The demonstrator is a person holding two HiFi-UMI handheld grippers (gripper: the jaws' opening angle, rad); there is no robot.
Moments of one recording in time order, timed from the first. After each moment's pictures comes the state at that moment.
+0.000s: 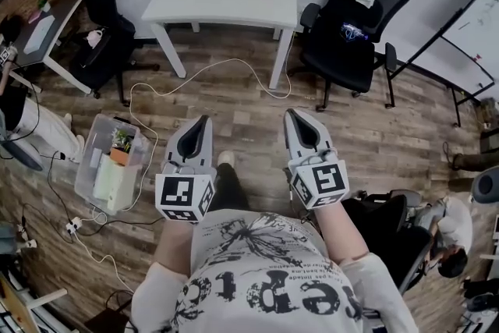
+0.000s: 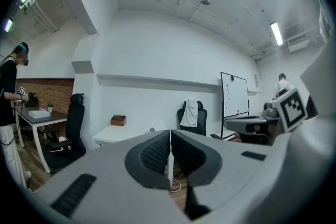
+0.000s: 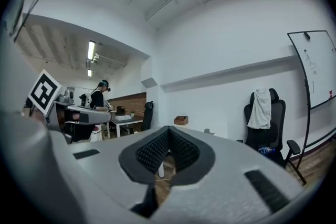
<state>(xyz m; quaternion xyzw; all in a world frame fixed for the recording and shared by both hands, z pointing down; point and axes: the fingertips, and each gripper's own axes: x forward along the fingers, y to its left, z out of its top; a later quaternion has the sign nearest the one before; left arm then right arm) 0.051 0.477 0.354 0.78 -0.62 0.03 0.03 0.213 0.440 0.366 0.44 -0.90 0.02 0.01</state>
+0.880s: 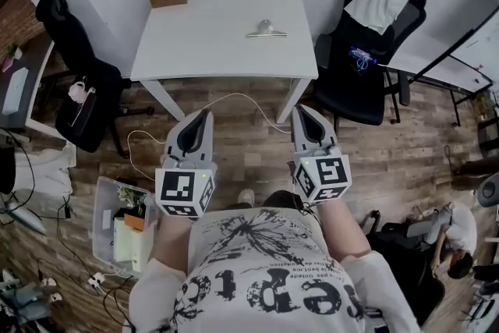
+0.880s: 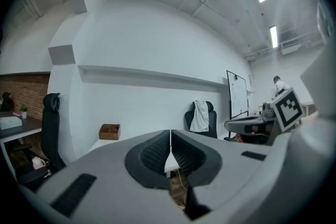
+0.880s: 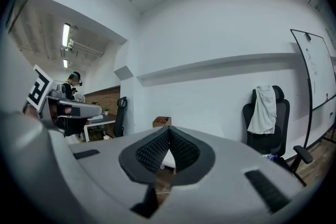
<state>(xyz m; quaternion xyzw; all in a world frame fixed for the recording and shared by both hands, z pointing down) -0.094 0.144 0.337 0.82 -0.56 0.04 0.02 0.087 0.122 0.361 0.53 -0.85 0.03 0.03</state>
